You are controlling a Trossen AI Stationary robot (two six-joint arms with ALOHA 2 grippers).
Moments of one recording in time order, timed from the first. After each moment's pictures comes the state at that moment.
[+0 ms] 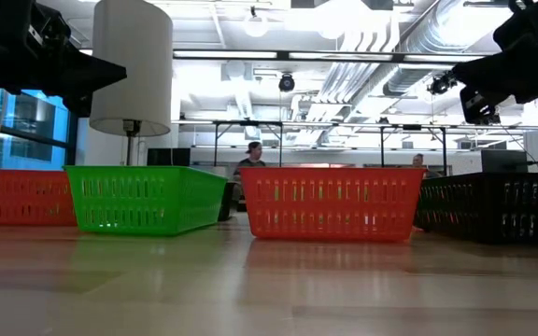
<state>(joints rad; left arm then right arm) 0.10 0.01 0.01 0.05 -0.22 -0.15 0.03 0.04 0.01 0.06 -0.04 0.17</state>
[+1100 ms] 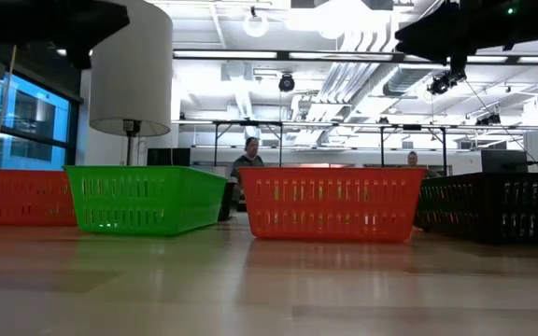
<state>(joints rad) 0.10 0.17 0.17 0.28 -0.33 0.03 0.03 0.55 0.31 0.33 0.48 0.00</state>
